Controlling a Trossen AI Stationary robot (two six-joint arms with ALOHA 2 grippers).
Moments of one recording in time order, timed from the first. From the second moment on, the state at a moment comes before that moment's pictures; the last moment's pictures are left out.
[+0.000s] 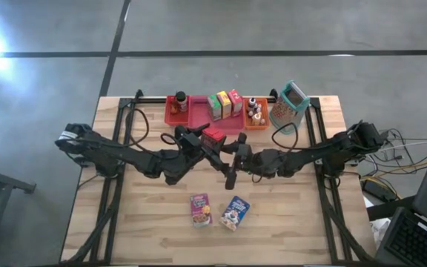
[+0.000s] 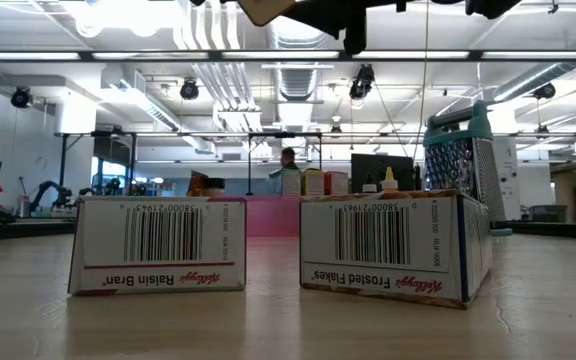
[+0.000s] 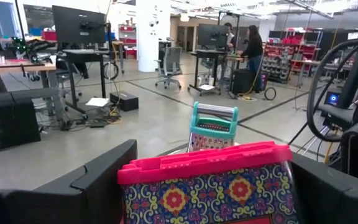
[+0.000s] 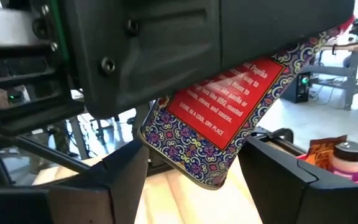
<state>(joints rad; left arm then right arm) -0.25 1.51 1.17 0.43 -1.10 -0.06 0.24 1.58 0.91 0.75 0.47 0.14</state>
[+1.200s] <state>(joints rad) -0.26 1.49 1.17 0.35 -1.10 -0.09 0.25 1.56 0.91 0.72 0.54 0.24</state>
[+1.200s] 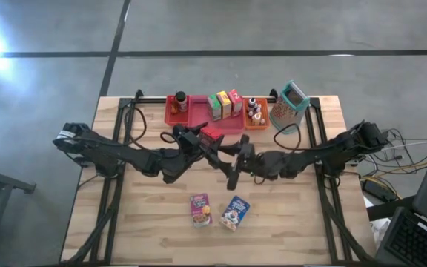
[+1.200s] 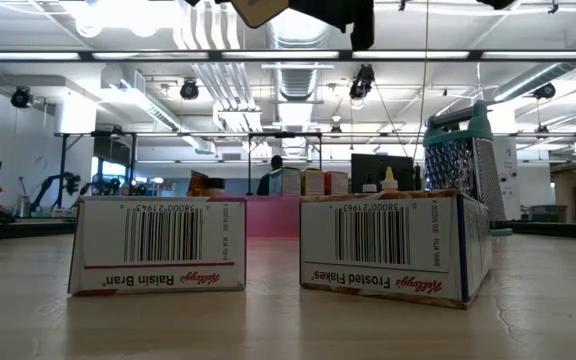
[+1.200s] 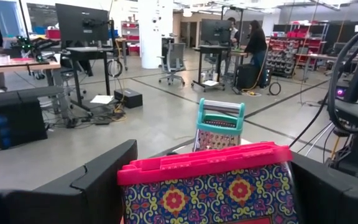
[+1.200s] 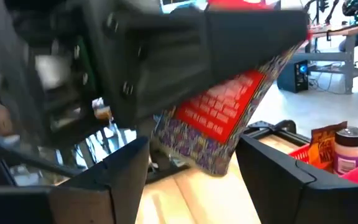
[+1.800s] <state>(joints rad) -0.25 1.49 1.17 0.37 -1.02 -0.14 0.24 1.56 0.94 0.73 0.53 0.27</state>
